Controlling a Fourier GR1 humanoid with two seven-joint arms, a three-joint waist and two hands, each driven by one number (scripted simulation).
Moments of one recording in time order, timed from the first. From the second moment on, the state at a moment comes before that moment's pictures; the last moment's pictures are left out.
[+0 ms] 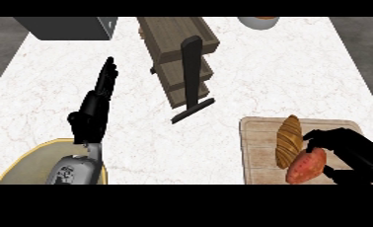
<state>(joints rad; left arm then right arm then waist) -0.15 0.06 -0.10 -1.55 -0.14 0.20 0.05 0.06 -0.48 -0.06 -1.39 1.01 0.21 -0.71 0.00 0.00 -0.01</state>
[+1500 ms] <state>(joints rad) -0.16 0.05 -0.12 -1.55 -0.15 0.19 0.08 -0.59 -0.01 0.47 -2.18 1.27 0.94 0.70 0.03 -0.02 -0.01</state>
